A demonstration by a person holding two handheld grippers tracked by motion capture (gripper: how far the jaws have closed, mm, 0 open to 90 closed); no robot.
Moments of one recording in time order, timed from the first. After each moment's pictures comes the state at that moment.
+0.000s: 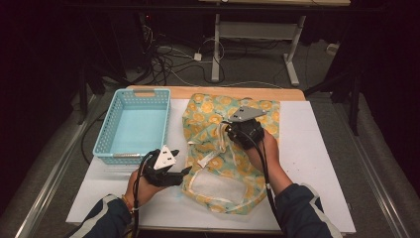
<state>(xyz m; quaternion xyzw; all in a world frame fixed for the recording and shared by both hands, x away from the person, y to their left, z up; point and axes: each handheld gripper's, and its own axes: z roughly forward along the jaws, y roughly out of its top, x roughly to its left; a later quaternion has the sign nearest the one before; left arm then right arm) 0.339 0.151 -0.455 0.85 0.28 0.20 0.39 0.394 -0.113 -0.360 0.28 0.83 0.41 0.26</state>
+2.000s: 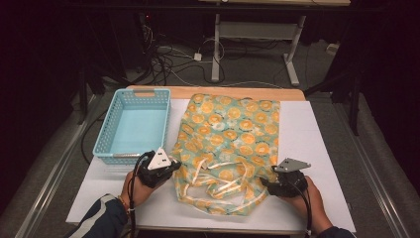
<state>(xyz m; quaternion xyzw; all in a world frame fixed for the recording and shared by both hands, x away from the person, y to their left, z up) 0.337 0.170 -0.461 0.86 0.27 0.18 0.38 0.333 -0.244 -0.480 0.36 0.85 0.32 0.20</state>
